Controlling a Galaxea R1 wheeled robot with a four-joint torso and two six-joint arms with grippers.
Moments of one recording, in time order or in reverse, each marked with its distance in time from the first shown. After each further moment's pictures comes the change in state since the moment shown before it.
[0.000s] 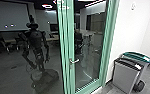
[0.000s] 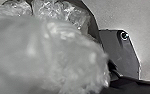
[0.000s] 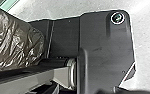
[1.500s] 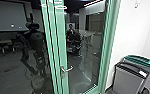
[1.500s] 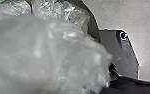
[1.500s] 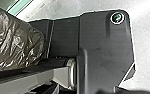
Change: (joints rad) left arm 0.000 0.003 0.001 0.000 0.000 0.000; right arm 0.000 0.000 0.000 0.000 0.000 0.000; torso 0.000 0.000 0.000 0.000
